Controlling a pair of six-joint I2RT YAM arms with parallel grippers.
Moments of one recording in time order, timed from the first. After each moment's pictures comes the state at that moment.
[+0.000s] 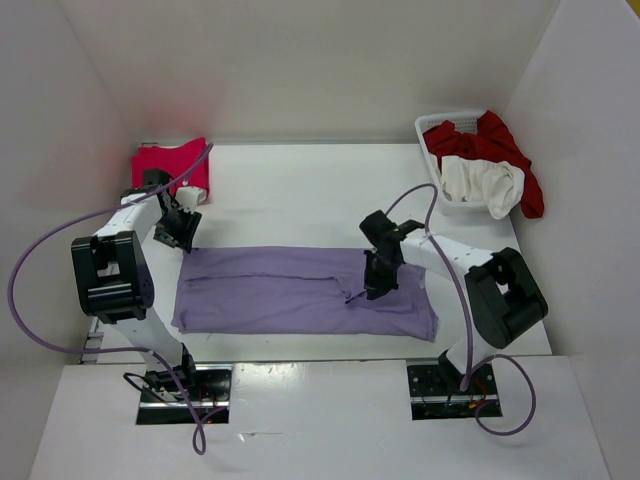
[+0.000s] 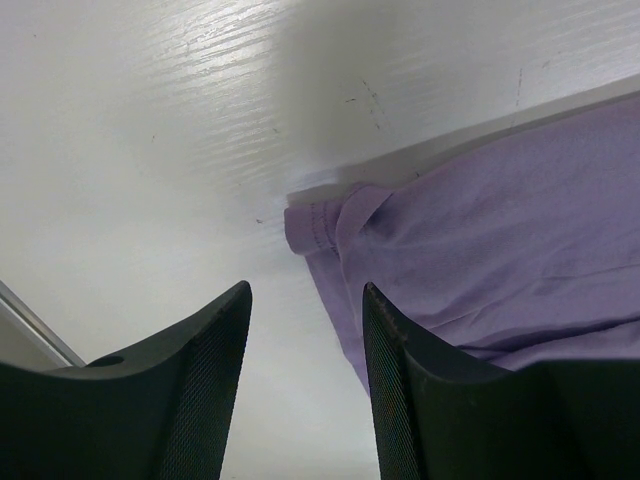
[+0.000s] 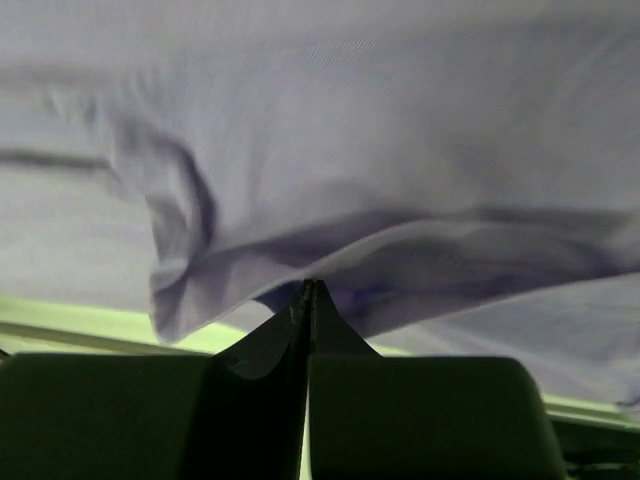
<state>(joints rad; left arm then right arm) 0.21 1.75 1.24 -0.75 0.10 0.49 0.53 1.58 0.95 -0.76 -0.12 0.67</state>
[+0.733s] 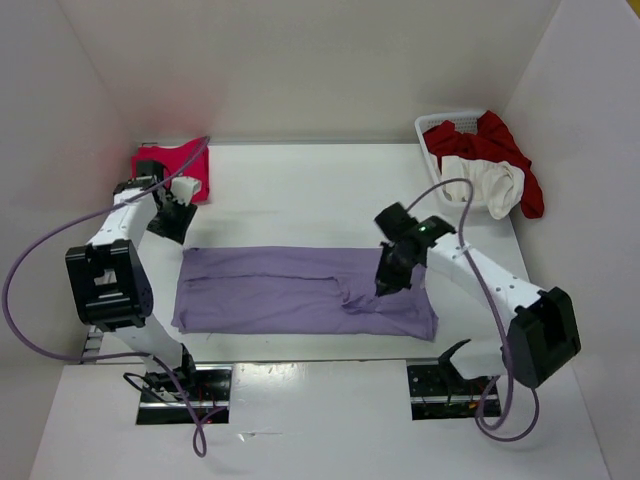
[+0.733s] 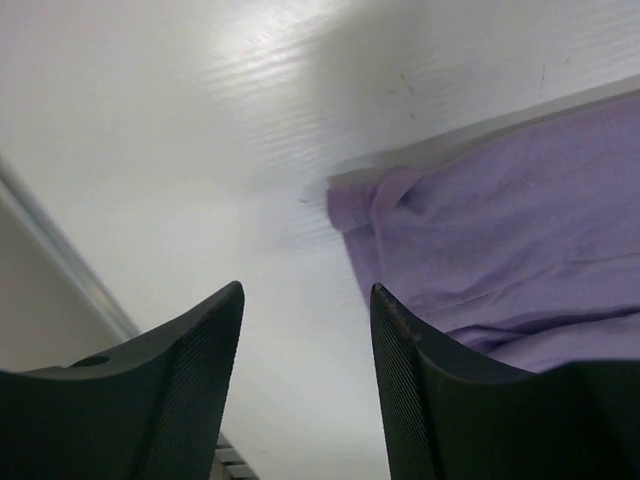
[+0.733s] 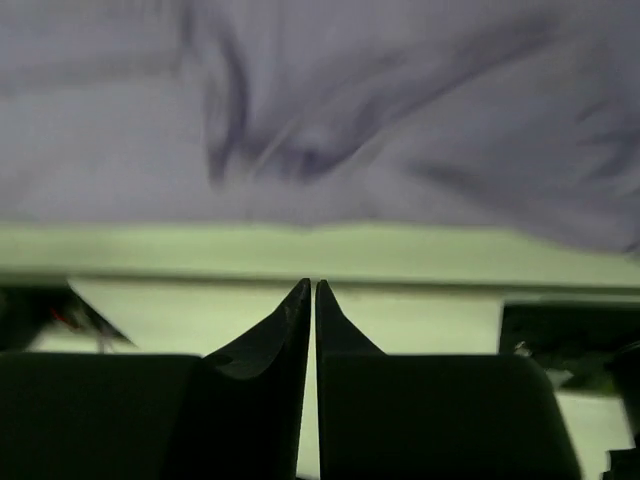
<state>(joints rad) 0.21 1.71 1.27 -0.77 0.05 0.52 0.65 1.34 1.01 -1.01 -0.11 0.88</state>
